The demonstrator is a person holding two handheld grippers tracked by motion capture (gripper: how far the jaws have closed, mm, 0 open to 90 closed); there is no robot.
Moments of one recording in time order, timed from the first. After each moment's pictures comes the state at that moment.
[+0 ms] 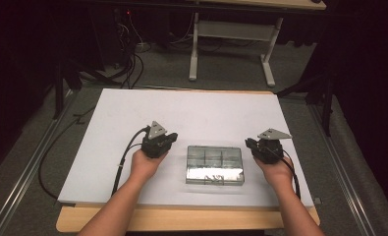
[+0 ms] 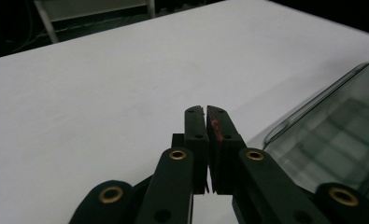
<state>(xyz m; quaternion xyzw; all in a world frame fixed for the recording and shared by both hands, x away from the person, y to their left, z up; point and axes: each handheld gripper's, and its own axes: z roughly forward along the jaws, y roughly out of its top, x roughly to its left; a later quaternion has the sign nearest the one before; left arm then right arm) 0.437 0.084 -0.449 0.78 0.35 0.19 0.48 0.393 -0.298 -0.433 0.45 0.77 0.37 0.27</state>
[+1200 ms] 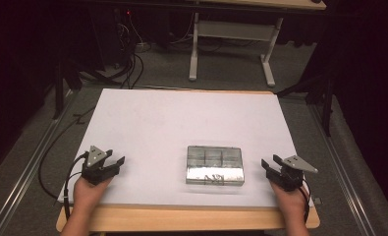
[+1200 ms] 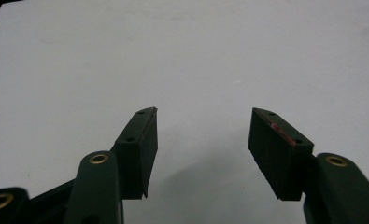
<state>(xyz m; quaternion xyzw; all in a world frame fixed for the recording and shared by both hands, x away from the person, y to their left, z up) 0.381 0.244 -0.488 0.76 0.43 0.26 0.42 0.326 -0.349 -0.480 0.51 0.69 0.40 0.32</state>
